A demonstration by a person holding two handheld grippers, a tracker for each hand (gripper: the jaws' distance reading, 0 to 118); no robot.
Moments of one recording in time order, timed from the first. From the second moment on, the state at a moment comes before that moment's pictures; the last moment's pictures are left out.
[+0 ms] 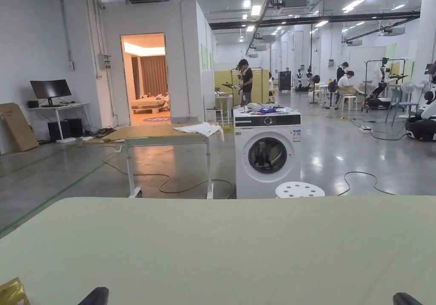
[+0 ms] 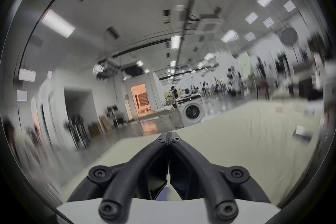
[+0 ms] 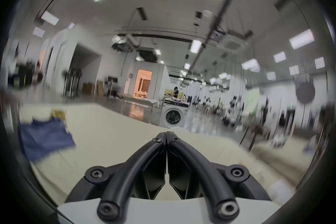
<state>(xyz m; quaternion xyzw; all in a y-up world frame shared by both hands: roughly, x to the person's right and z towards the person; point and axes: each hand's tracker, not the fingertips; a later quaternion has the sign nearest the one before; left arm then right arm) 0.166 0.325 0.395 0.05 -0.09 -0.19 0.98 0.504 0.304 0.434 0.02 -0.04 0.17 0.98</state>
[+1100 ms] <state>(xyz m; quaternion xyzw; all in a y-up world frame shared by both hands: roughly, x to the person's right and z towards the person) 0.102 0.294 0.373 -0.02 -0.13 0.00 0.99 0.557 0.247 0.422 -0.08 -0.07 0.01 0.99</state>
